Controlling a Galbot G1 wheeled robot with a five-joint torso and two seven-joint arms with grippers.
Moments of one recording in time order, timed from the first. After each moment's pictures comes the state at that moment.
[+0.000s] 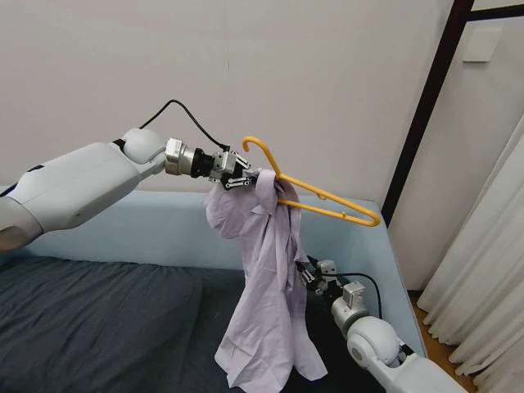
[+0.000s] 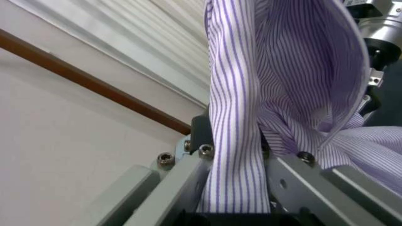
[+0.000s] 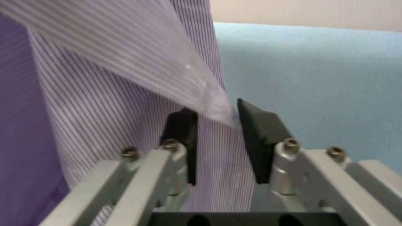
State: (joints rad) left arm -0.57 -0.88 1.03 -1.08 -0.92 -0.65 1.04; right arm -0.84 0.99 -0.07 1.73 0.63 -0.12 0.20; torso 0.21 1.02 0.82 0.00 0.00
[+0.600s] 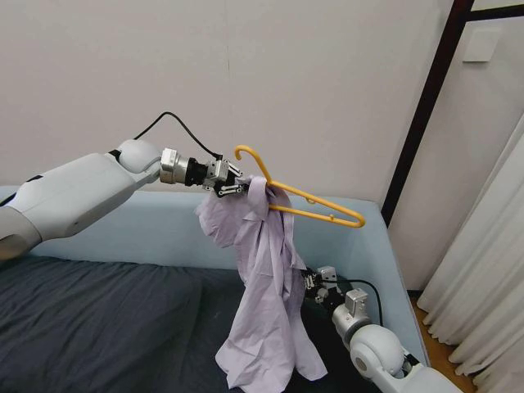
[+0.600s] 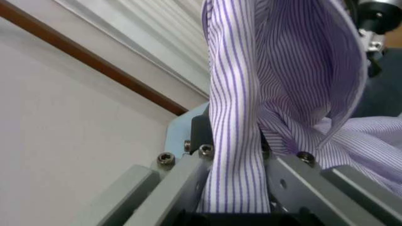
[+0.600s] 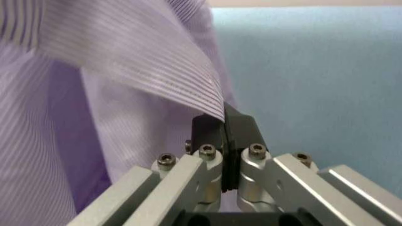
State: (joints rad) left arm -0.52 -0.86 1.02 -1.03 -0.90 -0.66 1.04; right arm -0.87 0.95 -0.06 1.77 0.71 -0.16 0.19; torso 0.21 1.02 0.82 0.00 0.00
